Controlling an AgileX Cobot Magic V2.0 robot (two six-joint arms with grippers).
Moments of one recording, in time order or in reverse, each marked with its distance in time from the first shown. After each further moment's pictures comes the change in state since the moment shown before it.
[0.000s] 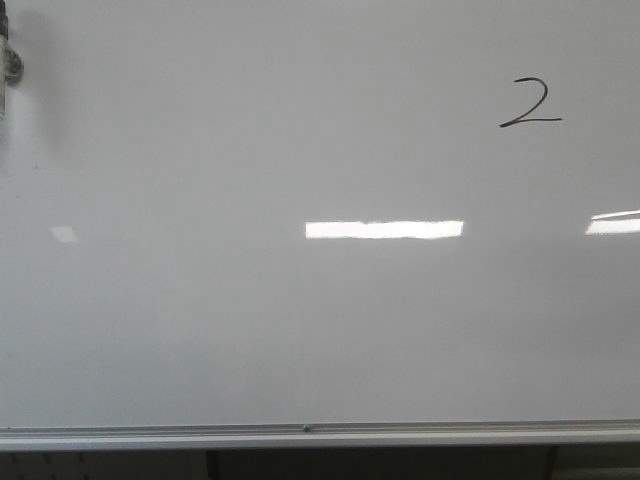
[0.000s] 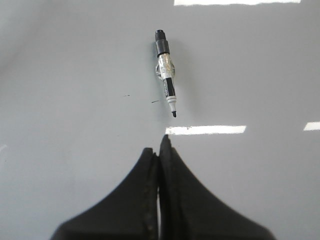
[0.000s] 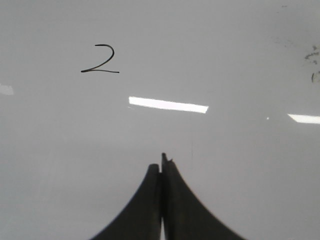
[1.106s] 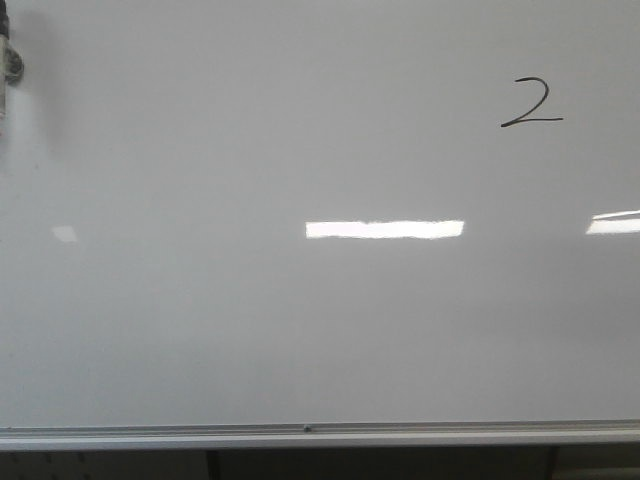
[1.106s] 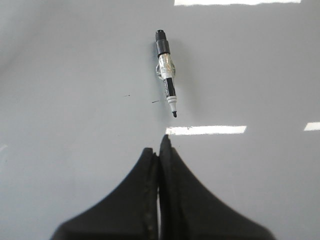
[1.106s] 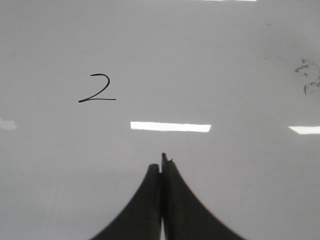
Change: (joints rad) left arm 0.000 0.000 0.000 0.000 0.000 0.000; right arm -0.011 -0.001 0.017 -0.019 -0.107 0.108
